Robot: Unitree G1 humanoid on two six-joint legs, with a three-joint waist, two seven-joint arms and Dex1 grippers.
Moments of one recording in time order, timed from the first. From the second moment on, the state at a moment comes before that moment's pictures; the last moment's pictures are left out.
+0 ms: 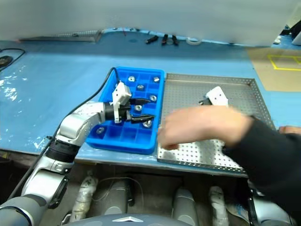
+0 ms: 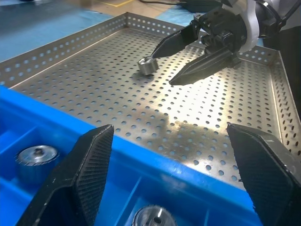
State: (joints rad) left arm -0.63 0.38 -0.21 0.11 -0.37 0.44 -1.02; right arm -0.31 -0.63 -0.11 -0.18 0.25 0.74 0.70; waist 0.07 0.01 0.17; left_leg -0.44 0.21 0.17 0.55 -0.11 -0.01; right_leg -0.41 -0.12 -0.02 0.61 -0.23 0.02
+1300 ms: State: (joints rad) left arm -0.70 0.38 -0.03 0.12 -0.43 0.51 -0.95; right arm -0.30 -0.62 -0.09 -0.16 0.29 0.72 0.65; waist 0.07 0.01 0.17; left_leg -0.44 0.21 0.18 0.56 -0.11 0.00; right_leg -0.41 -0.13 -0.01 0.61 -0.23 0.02
